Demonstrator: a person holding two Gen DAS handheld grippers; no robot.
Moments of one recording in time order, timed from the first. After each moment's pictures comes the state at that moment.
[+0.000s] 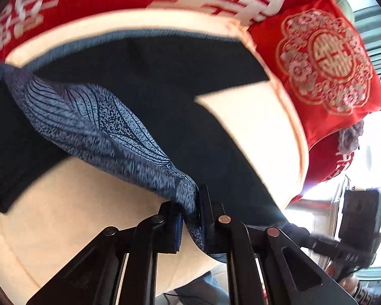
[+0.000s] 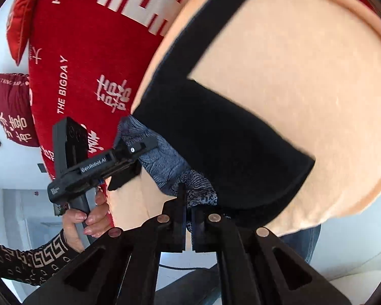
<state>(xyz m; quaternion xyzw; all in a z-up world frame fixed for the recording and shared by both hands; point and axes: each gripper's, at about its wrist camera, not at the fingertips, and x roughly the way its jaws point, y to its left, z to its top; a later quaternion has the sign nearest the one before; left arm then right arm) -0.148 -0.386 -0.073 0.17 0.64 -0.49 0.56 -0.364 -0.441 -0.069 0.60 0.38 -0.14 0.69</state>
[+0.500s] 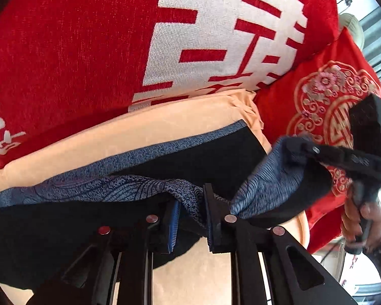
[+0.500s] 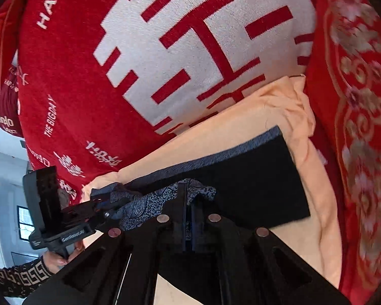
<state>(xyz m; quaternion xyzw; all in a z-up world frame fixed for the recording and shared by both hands) -0.074 -0.537 -0.037 0.18 0.59 -0.48 0.62 -0.199 -0.708 -0.057 0.47 0.45 -0.11 0.75</state>
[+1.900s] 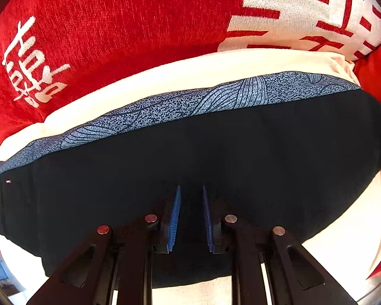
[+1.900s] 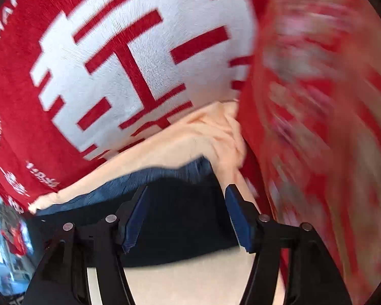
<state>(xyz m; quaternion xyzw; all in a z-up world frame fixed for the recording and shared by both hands) -0.073 -0.511 -0.134 0.29 0.58 -0.29 0.71 -0.209 -0.738 -0.072 0.38 0.48 -0.24 0.75</state>
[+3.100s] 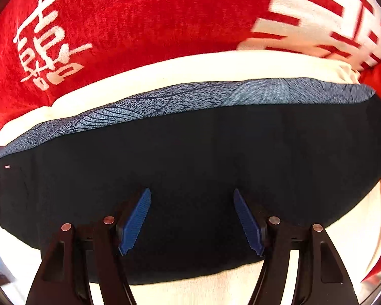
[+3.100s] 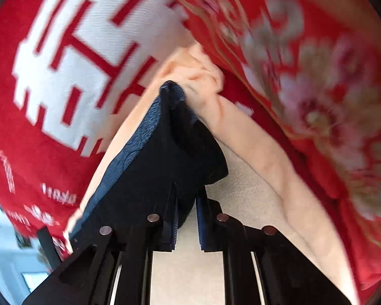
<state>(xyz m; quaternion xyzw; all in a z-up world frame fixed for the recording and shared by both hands) -0.081 -0.490 -0.118 0.27 0.59 -0.28 0.70 -0.265 -0.683 -0.118 0.53 0.42 -0.25 0.69</state>
